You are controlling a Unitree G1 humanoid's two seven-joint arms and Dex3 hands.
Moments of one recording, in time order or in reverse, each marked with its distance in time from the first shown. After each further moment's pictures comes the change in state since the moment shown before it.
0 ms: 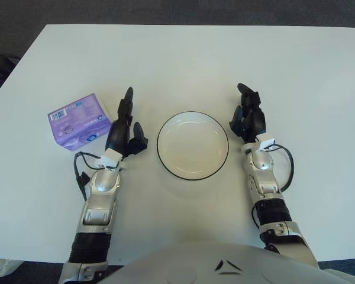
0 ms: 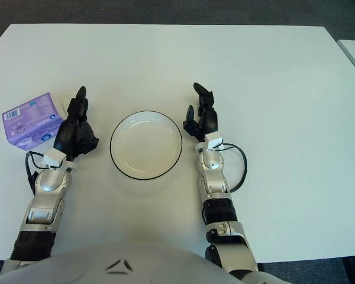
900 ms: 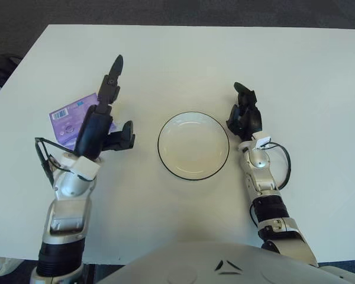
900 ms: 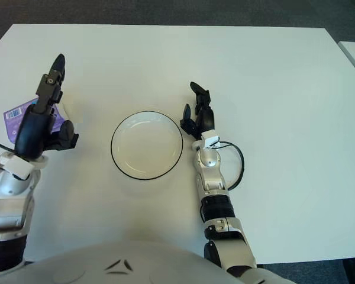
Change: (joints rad) left arm -0.019 0.192 0.139 -0.292 0.122 -0.063 -0.079; right arm -0.034 0.009 0.015 0.051 -0.001 -0.015 -0.002
